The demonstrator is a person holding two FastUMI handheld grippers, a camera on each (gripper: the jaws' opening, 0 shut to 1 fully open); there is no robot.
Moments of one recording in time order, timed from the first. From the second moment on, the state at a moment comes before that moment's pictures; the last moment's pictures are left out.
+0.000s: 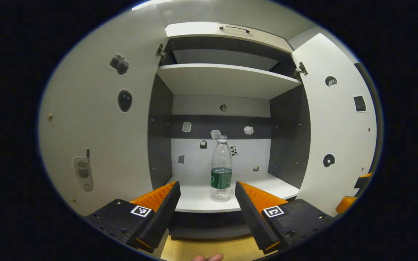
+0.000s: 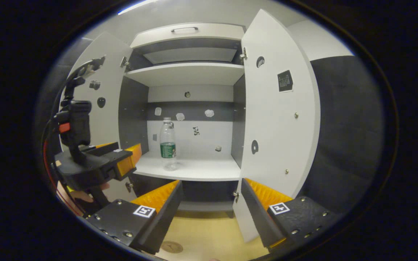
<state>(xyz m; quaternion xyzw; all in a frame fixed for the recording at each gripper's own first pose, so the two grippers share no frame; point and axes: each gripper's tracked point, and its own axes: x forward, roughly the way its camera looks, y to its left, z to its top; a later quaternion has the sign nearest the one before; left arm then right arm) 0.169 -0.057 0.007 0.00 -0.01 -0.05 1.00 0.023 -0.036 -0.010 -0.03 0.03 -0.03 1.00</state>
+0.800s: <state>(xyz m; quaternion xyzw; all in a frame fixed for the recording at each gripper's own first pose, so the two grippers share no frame) 0.308 -0.098 -0.006 0.03 0.00 -0.06 1.00 0.044 -0.040 -0.017 -0.03 0.05 -0.04 1.00</state>
